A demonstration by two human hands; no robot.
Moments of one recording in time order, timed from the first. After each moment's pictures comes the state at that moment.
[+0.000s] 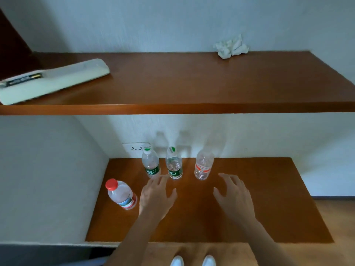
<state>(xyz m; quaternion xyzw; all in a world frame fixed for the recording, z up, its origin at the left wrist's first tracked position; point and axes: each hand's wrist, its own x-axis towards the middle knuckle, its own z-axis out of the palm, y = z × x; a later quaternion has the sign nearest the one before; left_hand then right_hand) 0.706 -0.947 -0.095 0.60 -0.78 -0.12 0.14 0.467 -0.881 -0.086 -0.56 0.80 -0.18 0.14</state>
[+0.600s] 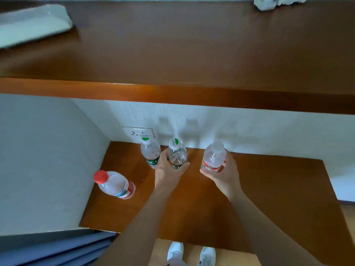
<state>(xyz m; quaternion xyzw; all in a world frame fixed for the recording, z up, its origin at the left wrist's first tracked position) 0.654 -1.014 -0.135 0.70 -0.54 -0.38 0.28 0.462 -0.984 -0.153 -0.44 0.74 -0.35 0.37</state>
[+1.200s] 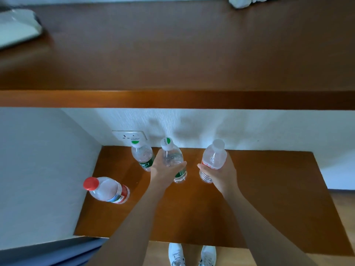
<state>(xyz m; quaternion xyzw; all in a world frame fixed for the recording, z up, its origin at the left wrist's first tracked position) 0.641 -1.020 -0.116 0.66 -0.49 -0.49 0.30 0.456 -0.978 -0.149 -0.44 0.75 -0.38 0.33</state>
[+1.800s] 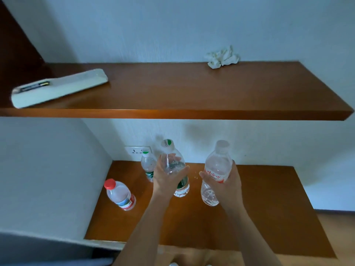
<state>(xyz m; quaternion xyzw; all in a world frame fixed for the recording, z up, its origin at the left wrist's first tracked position) 0.641 -0.964 -0.020 0.59 -0.52 -0.46 0.42 0.470 -0.914 -0.044 -0.43 0.67 -0.52 0.30</state>
